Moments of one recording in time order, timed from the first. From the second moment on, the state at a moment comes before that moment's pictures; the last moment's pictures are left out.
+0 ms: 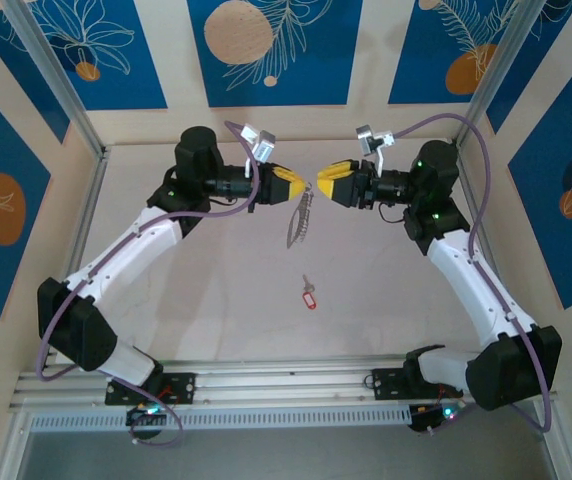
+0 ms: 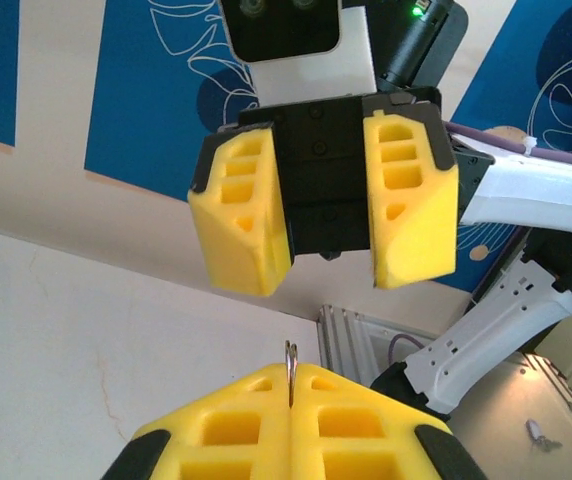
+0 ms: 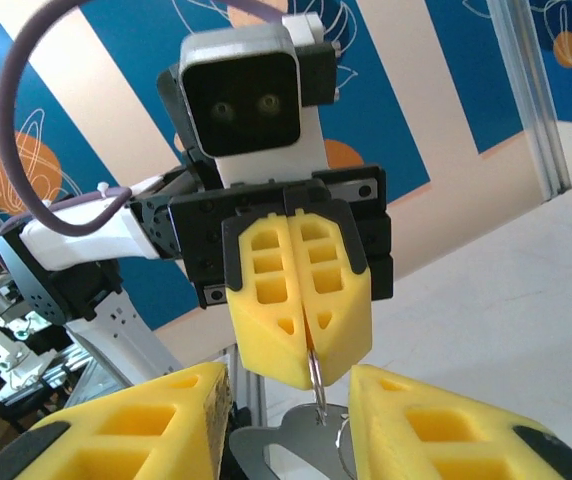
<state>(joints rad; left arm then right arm) -0.55 1.50 1.40 0.02 1.07 -0.26 0.25 1.23 1.13 0.19 -1.19 0.57</state>
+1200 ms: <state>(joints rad) -0.53 1.39 1.25 0.23 0.81 -0.42 0.26 1.29 1.06 0.36 -1.12 0.66</state>
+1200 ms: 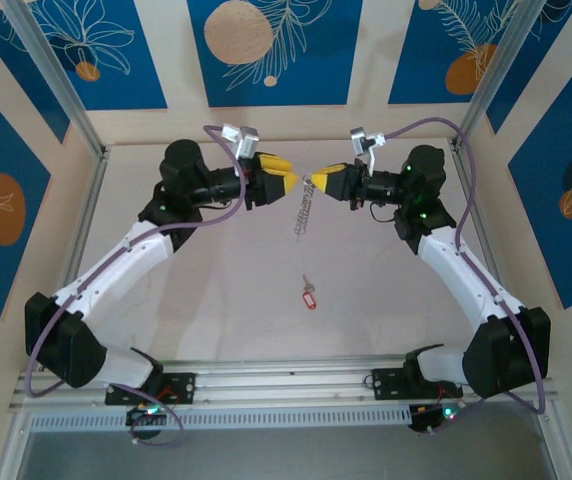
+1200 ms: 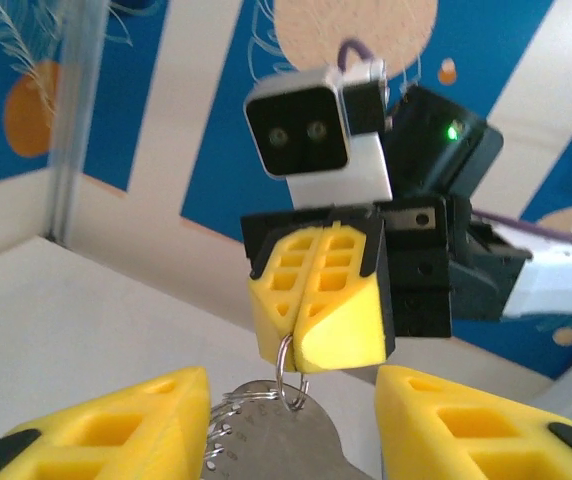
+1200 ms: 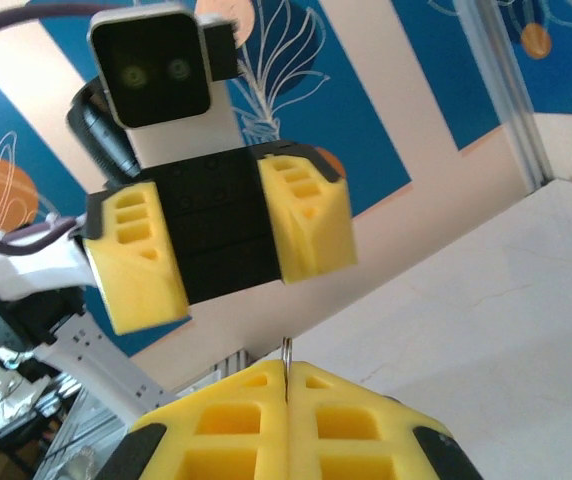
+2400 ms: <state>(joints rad) -0.54 1.53 1.17 0.75 0.81 -0.87 0.29 1.29 1.03 0.56 -1.02 0.80</state>
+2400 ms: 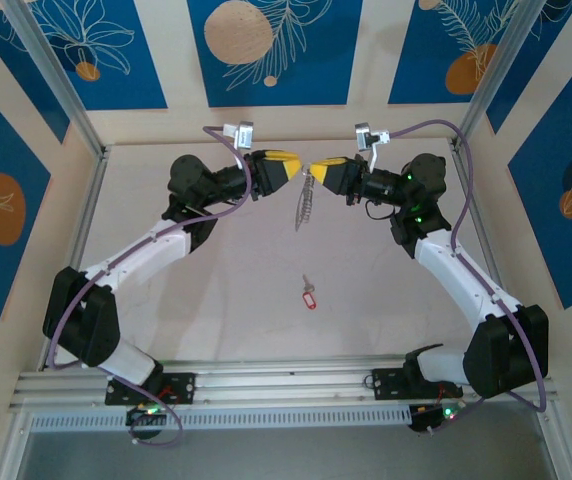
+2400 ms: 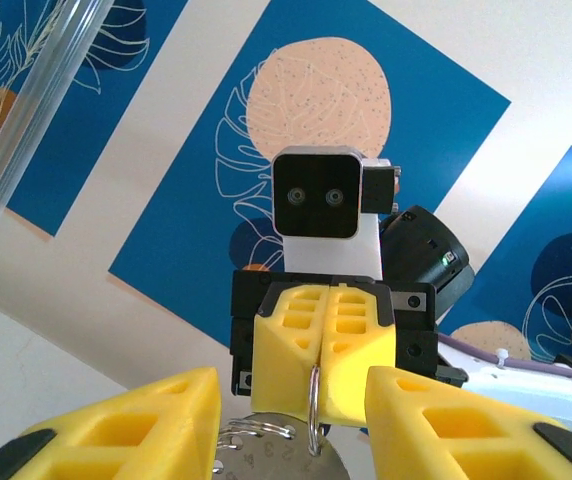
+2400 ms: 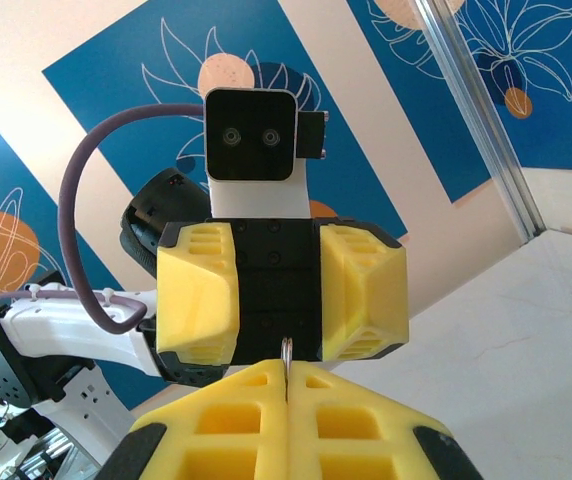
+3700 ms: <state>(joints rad) -0.49 1.52 1.50 -0.24 1.11 -0.16 0.32 1.46 1.52 -0.62 -1.18 -0.02</state>
